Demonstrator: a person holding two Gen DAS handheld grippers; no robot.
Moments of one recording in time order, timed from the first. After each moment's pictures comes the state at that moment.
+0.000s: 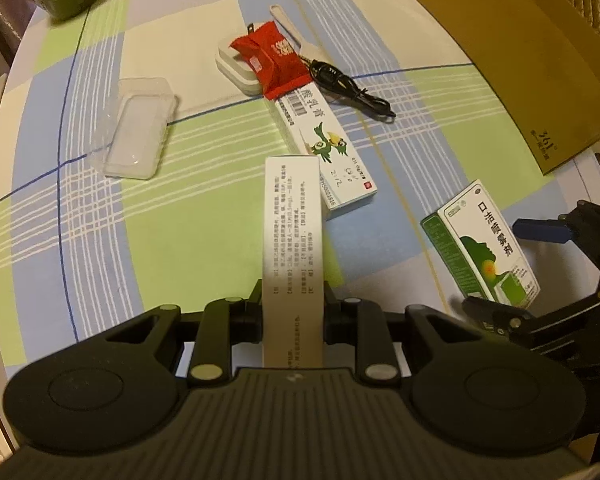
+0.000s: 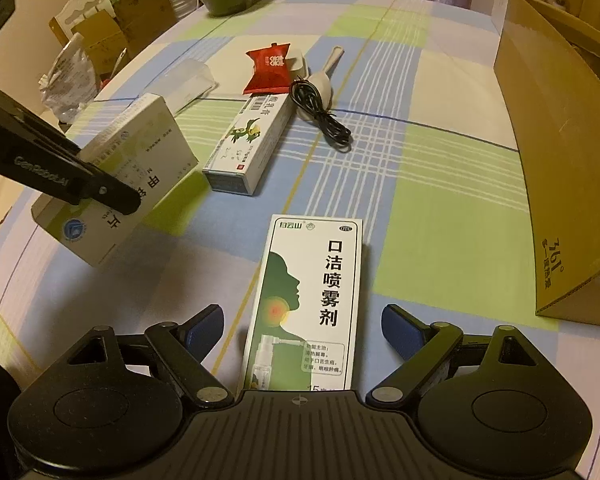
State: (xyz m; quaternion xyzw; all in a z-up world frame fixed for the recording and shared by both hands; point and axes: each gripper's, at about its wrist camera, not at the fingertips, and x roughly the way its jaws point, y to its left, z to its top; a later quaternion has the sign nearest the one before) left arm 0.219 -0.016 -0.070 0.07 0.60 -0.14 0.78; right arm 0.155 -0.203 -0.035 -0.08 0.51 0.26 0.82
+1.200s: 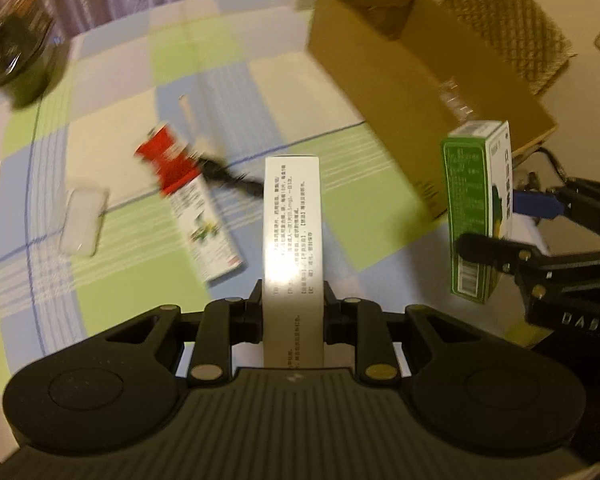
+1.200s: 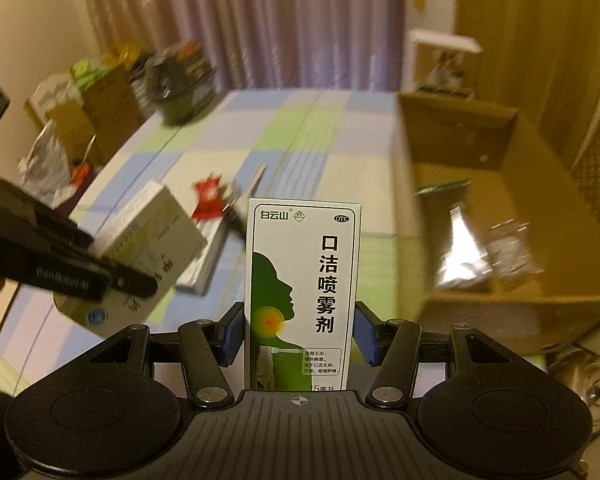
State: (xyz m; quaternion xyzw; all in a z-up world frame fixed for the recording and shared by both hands) left arm 0.204 -0.101 0.018 0.06 0.55 -0.21 0.81; right arm 0.148 -0.286 0.096 -0.03 0.42 0.20 0.88
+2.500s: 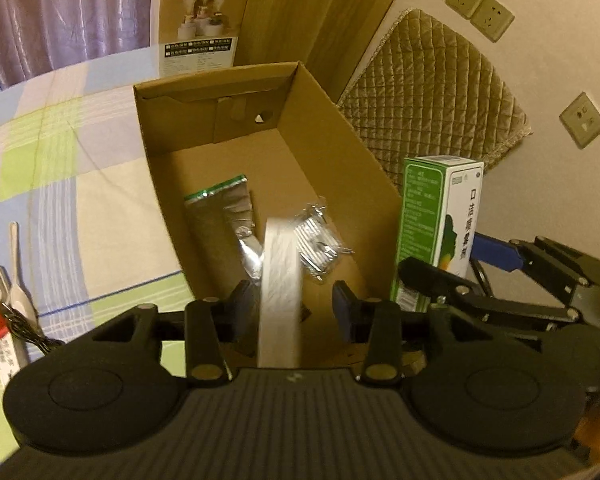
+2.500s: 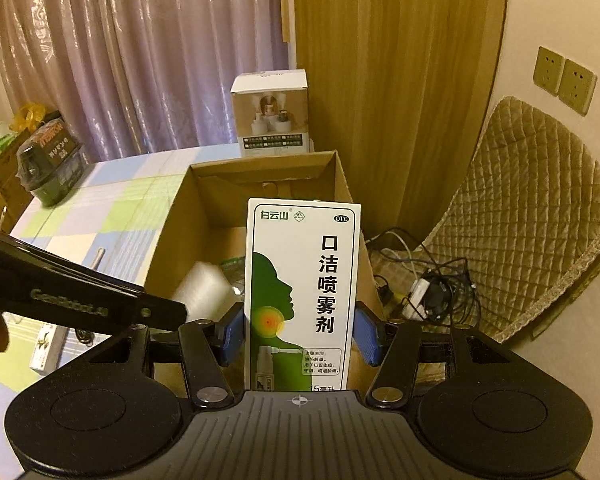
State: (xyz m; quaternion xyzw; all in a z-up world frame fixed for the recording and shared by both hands) left arm 0.297 -0.322 0.048 -0.01 0.52 -0.26 0.82; right arm 0.246 -0.451 0.126 -0.02 0.39 0.10 0.91
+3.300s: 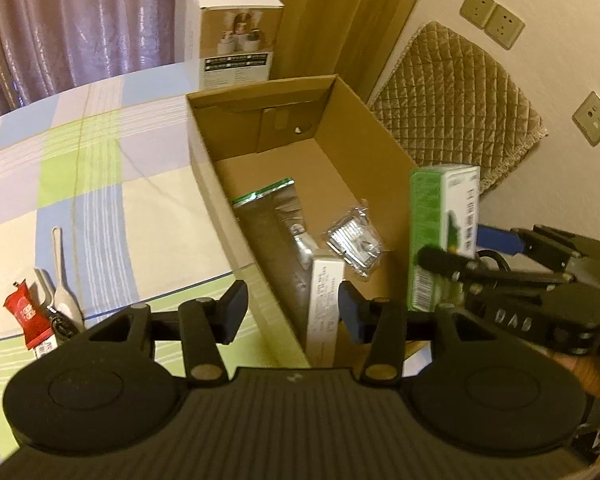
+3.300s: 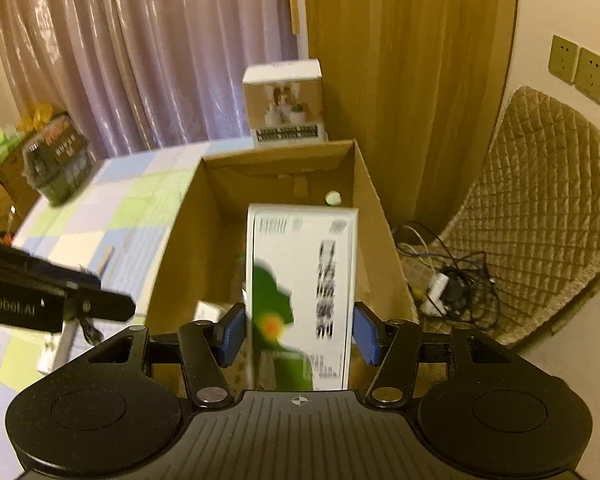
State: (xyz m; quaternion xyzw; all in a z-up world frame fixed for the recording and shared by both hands) left arm 0.286 -0.274 0.051 0.00 0.50 -0.23 0.84; right arm 0.260 -0.442 0.113 0.00 0.40 0.11 0.91
